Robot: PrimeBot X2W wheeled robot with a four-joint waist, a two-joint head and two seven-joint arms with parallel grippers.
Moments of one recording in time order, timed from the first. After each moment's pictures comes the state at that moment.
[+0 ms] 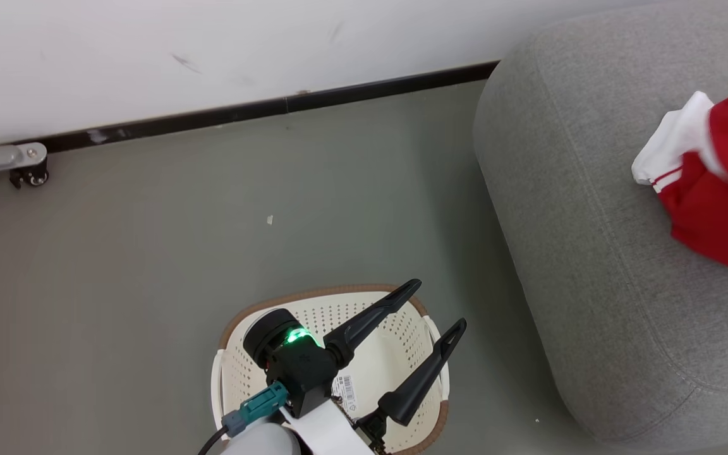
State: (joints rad) left arm -0.35 0.13 -0.75 -0.06 -0.49 -0.10 -0.20; right arm -0.71 -0.57 -0.22 0.54 0.02 0.13 -0.11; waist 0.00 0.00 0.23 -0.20
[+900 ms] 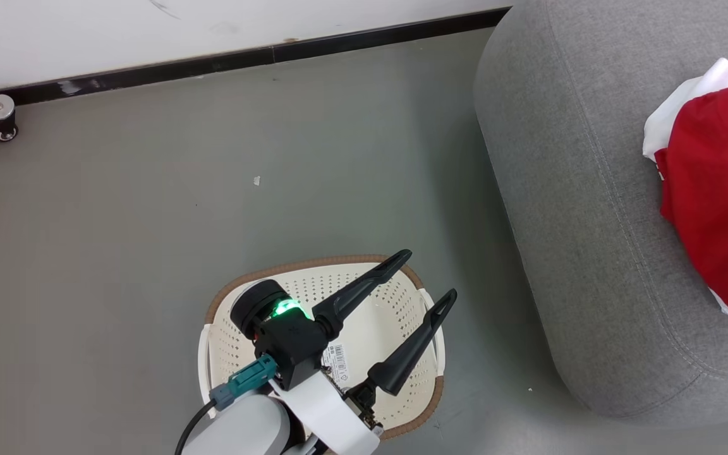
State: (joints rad) left arm -0.41 0.14 -0.73 -0.05 -0.49 -0.11 -0.19; right arm -0.54 -0.38 -0.31 0.75 0.02 0.13 -0.22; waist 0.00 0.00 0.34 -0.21
